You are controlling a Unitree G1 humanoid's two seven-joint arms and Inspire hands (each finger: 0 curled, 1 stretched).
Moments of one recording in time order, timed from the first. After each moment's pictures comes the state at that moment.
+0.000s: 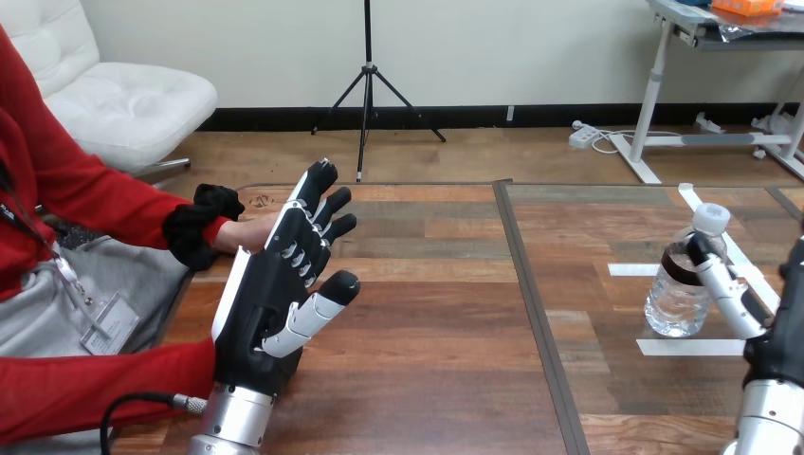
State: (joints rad) left arm -0.22 0.02 0.10 0.82 -0.26 -0.98 -0.50; right arm -0.34 -0.31 -0.23 1.08 -0.21 -0.66 -0.47
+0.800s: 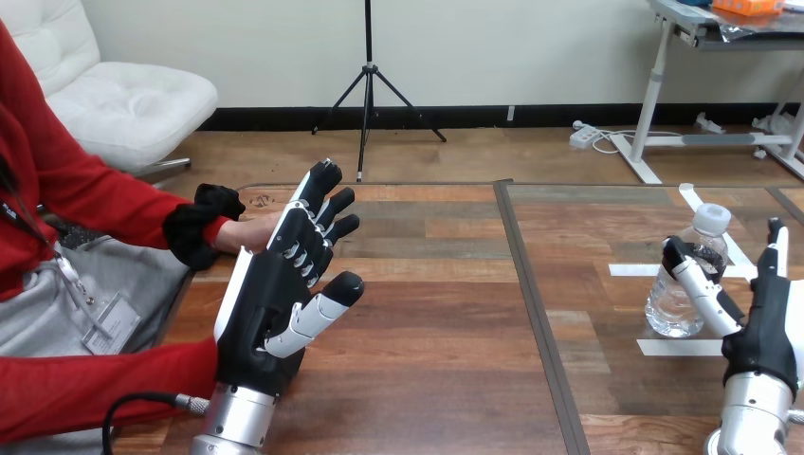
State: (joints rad) left arm -0.22 0.01 0.10 0.82 -0.26 -0.98 -0.50; right arm -0.41 -0.31 -0.20 1.16 -0.21 -0.57 -0.45
